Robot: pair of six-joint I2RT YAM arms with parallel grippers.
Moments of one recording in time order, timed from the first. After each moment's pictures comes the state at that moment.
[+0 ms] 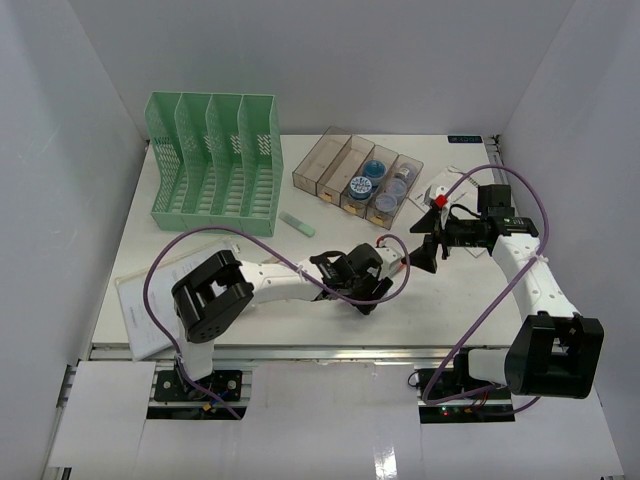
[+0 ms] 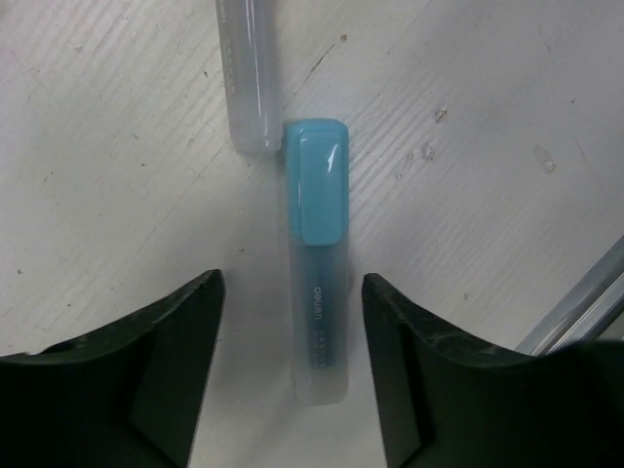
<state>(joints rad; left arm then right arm) -1.08 1.88 1.18 -0.19 -0.02 -0.20 -0.01 1.26 0.96 -0.72 -1.12 -0.89</state>
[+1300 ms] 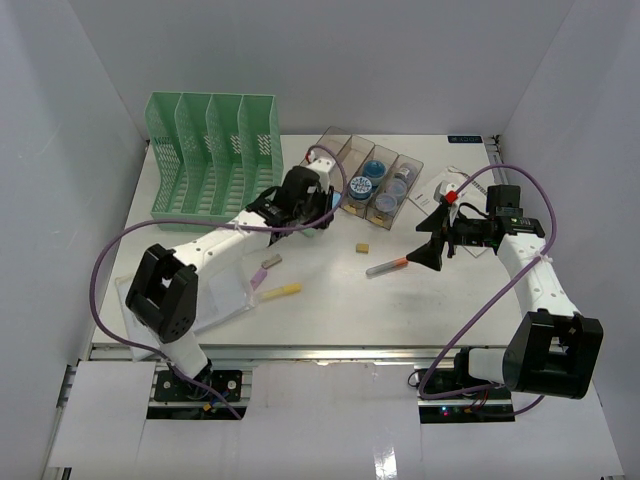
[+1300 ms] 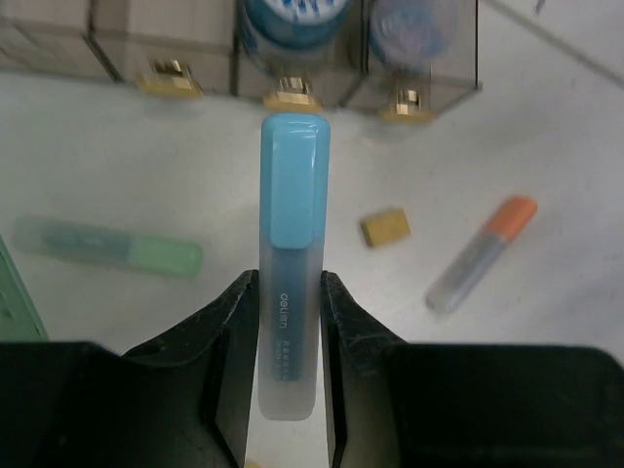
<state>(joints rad) -0.71 1.67 1.26 -0.23 -0.03 -0.25 -0.08 1.27 0.96 -0.72 -1.16 -0.87</state>
